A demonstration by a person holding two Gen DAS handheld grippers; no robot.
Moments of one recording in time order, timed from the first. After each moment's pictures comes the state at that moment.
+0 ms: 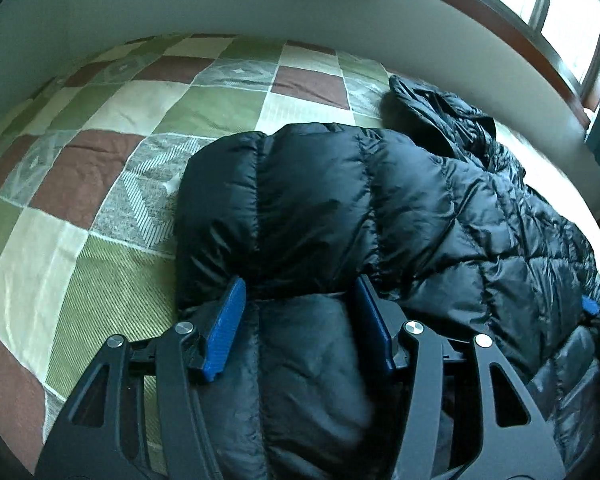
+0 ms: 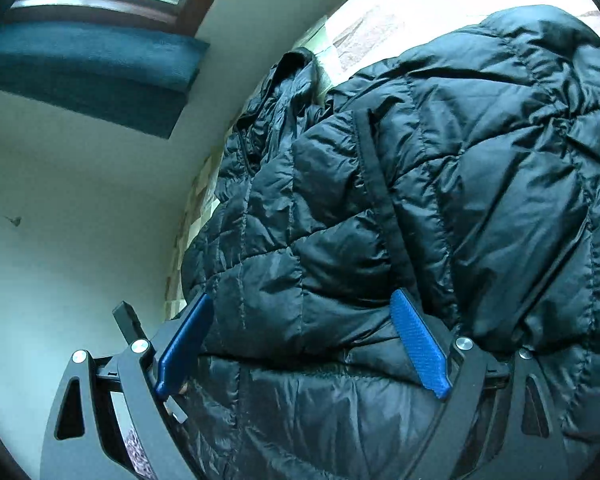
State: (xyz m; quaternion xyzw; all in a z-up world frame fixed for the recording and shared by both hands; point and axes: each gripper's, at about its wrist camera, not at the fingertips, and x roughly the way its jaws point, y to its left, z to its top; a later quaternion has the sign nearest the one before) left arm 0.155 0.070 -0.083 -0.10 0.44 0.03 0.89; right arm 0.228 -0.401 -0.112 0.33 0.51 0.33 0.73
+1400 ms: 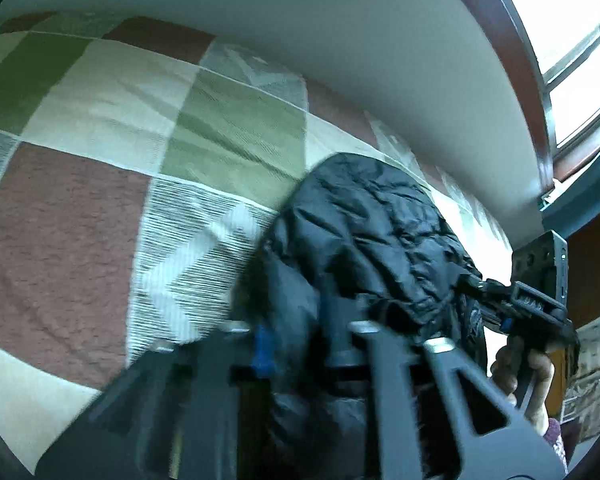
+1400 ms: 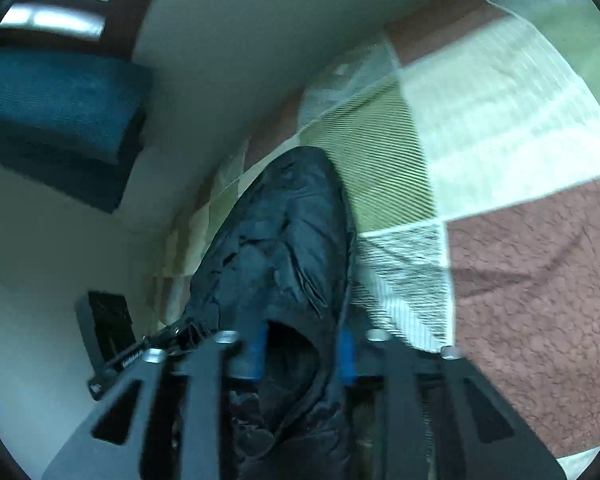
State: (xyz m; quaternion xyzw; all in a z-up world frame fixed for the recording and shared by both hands) left arm 0.466 0.012 -0.100 -0.24 0.47 -0.12 0.84; right arm 0.534 -0.267 -0.107 0.26 0.50 0.34 0.75
